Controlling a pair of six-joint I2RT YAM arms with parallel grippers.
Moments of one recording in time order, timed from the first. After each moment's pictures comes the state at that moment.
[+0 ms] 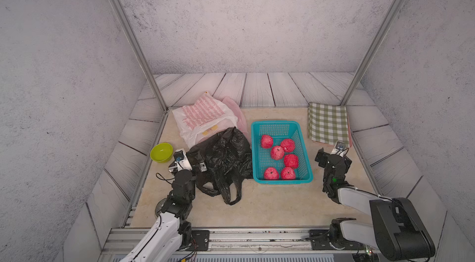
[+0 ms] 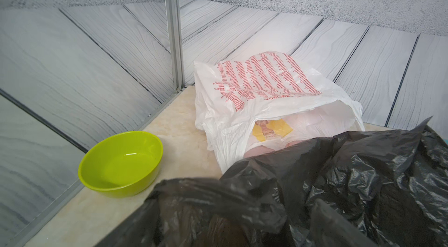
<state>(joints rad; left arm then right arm) -0.30 0.66 0.13 0.38 -0.48 -0.20 0.10 1.26 0.26 0.67 0.50 0.13</state>
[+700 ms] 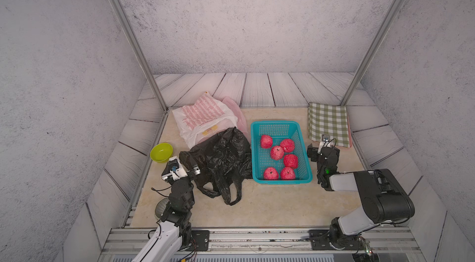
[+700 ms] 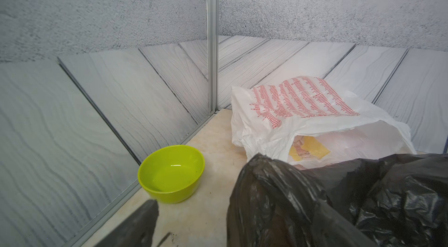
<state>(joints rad) -0.29 0.60 0.01 0.57 -0.64 -0.09 0.11 1.54 0.41 0.79 0.37 -0.01</state>
